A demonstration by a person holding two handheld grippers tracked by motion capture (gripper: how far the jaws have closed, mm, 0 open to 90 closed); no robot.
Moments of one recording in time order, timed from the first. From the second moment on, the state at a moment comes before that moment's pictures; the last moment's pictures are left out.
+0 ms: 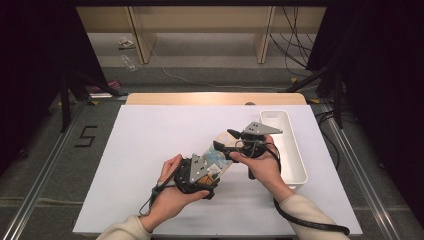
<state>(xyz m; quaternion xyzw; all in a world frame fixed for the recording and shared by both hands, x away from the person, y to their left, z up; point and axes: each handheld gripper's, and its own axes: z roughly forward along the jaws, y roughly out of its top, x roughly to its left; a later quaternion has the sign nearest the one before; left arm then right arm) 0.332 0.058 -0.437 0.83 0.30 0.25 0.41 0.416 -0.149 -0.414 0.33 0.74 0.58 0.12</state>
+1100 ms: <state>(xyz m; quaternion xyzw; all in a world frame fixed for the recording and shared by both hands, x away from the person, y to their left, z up) 0.332 0.057 -0.440 0.83 0.30 0.24 0.40 0.411 -0.154 -0.402 0.33 0.71 0.62 0.07</state>
